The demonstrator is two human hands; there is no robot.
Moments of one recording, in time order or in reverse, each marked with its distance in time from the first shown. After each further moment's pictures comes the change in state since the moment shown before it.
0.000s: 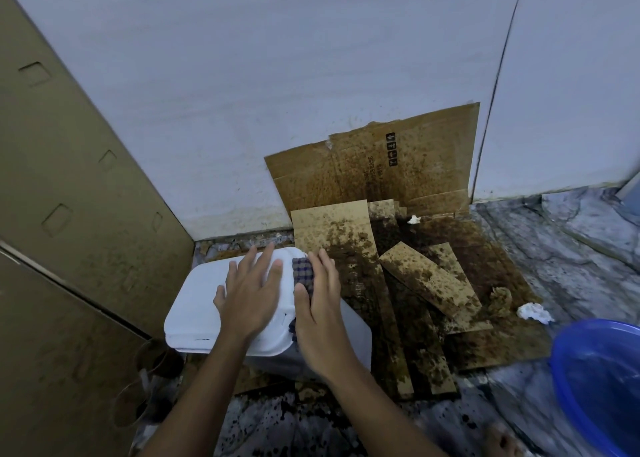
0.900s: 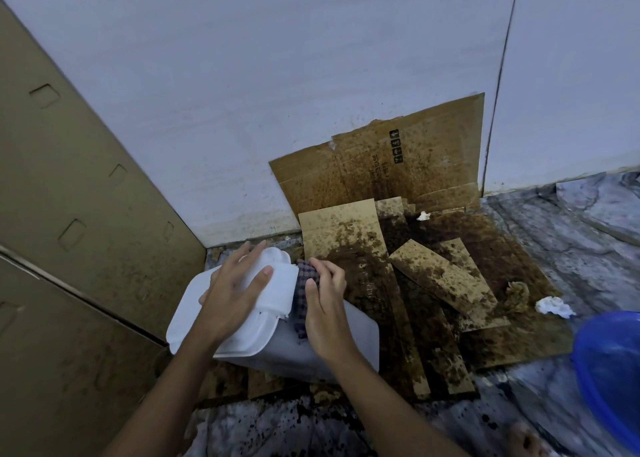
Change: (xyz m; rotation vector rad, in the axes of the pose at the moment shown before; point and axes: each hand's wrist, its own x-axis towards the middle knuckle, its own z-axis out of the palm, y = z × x) left_hand 0.010 -0.033 -0.041 -0.204 -0.034 0.240; right_hand 0.026 0.027 0.013 0.126 0.045 0.053
